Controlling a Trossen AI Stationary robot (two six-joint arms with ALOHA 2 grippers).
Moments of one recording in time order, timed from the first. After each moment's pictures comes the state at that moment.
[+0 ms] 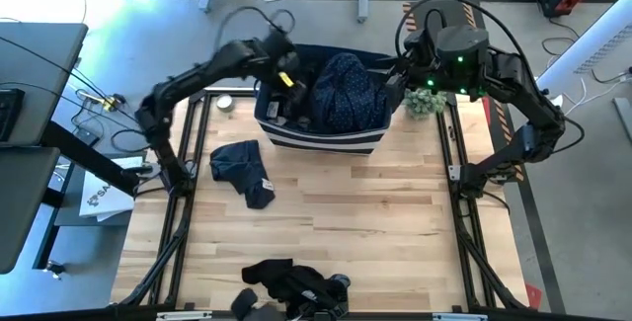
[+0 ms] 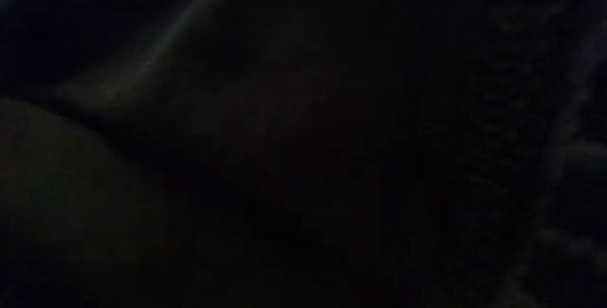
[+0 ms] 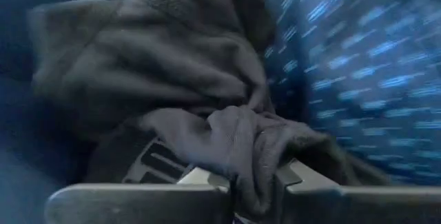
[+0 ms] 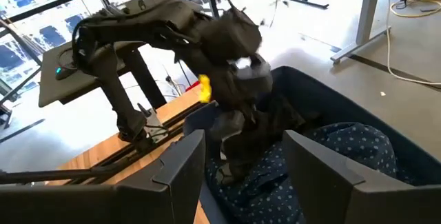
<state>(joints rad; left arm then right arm) 0.62 1.76 1.79 -1.03 0.07 -0.24 -0.21 1.46 2.09 -1.01 0.23 0.34</state>
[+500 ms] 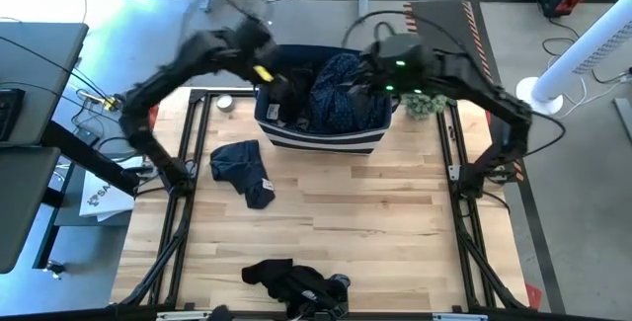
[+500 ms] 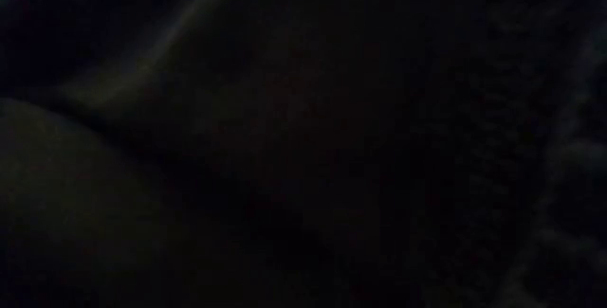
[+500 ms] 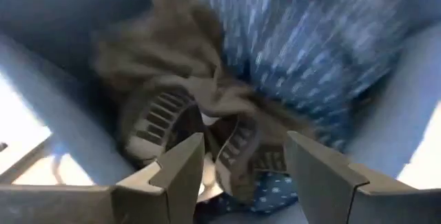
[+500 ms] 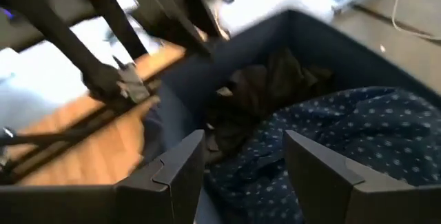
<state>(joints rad) 0.61 1.66 1.92 -1.22 0.08 -0.24 -0.25 1.62 2.09 -1.03 0.16 0.34</state>
